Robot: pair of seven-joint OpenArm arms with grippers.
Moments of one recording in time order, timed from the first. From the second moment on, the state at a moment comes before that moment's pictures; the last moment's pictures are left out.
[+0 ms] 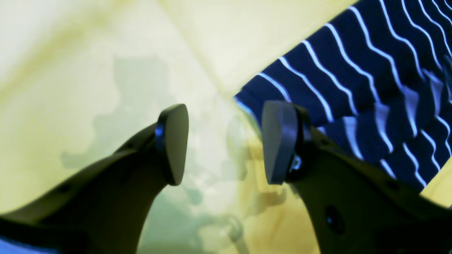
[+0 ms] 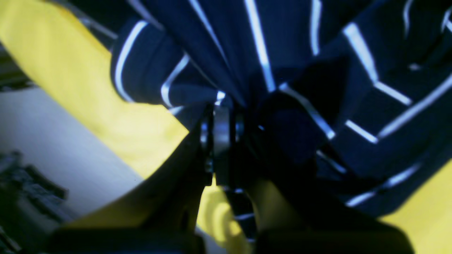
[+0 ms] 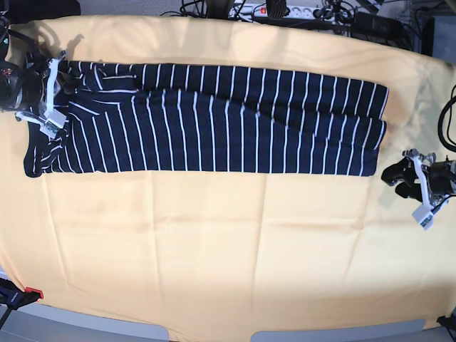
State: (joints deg) left arm -25.8 -59.5 25.3 69.7 -63.7 -43.9 48.0; right arm -18.6 45.0 12.1 104.4 56.0 42.0 -79.1
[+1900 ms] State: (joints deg) left arm -18.0 -53.6 5.4 46.7 -87.3 -40.8 72.6; right arm -15.9 18.3 25.9 95.6 46.2 41.6 -57.8
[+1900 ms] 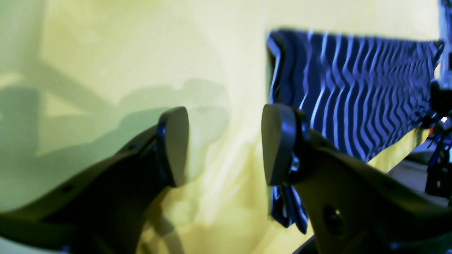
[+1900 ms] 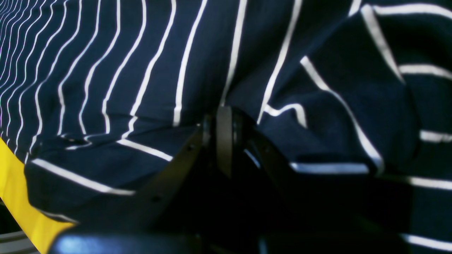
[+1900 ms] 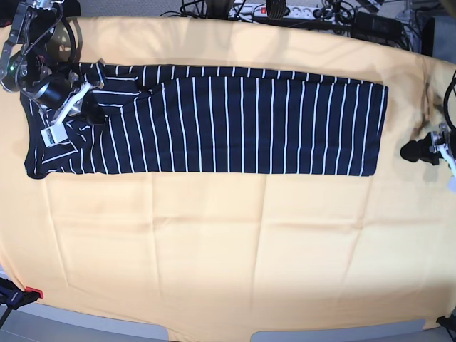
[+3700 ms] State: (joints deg) left arm -7.0 -43.8 5.4 62.2 -90.8 -37.9 68.8; right arm -14.5 18.2 25.9 95.6 45.8 40.5 -57.9
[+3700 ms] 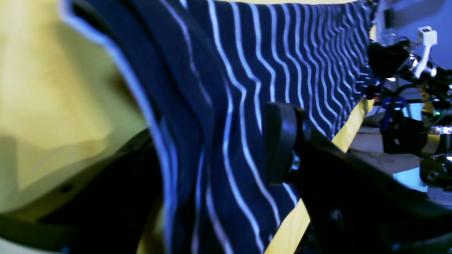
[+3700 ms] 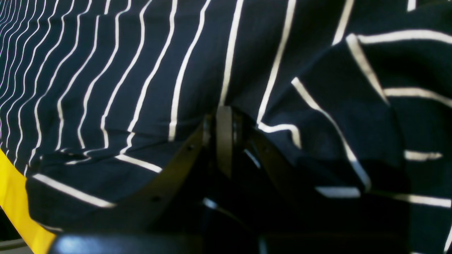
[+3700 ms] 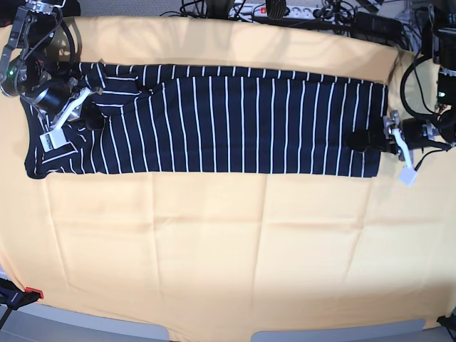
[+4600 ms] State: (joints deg) left arm -12.9 -55.5 6.0 61.8 -78.3 -35.9 62.8; right arm -8.5 18.3 25.9 98.9 51.5 41.6 -62.3
